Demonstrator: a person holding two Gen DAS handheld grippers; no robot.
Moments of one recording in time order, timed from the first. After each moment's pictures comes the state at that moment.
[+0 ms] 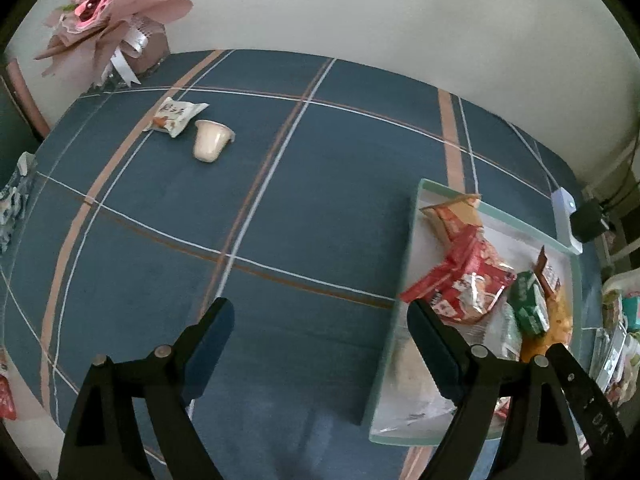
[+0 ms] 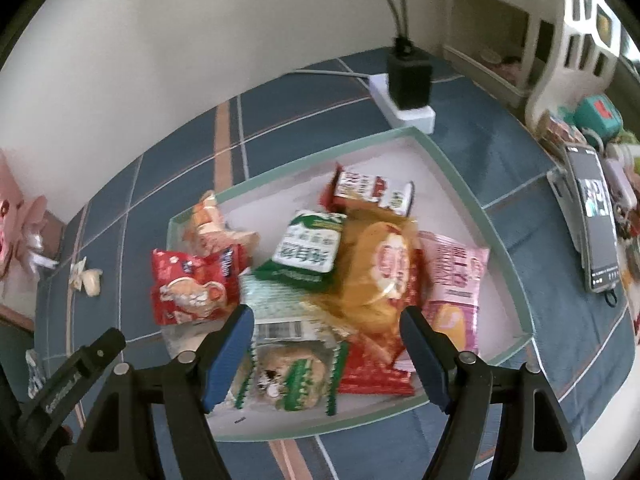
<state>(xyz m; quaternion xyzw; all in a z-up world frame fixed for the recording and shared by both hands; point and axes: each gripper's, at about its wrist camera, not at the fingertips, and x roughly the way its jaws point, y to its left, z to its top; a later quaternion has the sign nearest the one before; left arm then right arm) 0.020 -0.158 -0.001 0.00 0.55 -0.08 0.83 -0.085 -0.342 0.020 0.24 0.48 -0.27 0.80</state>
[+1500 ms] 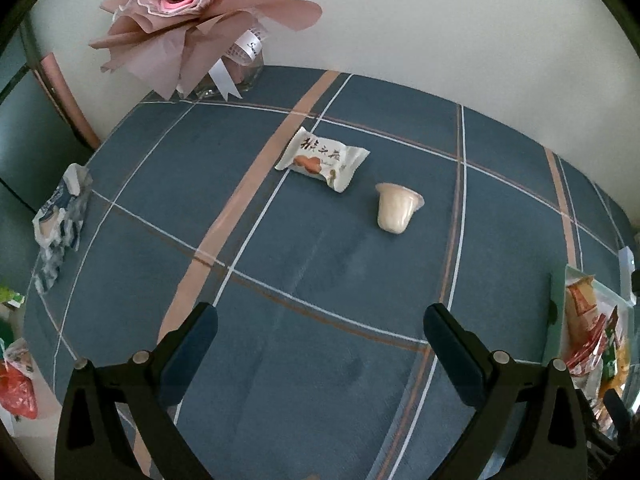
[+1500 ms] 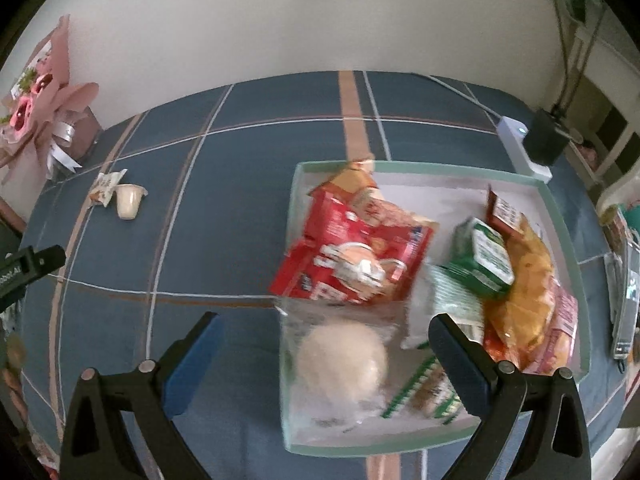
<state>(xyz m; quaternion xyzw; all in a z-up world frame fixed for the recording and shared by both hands) 0.104 -0.007 0.007 0.01 0.54 -0.01 0.84 -0.006 -0.230 0.000 0.11 0.52 -0.19 0.83</state>
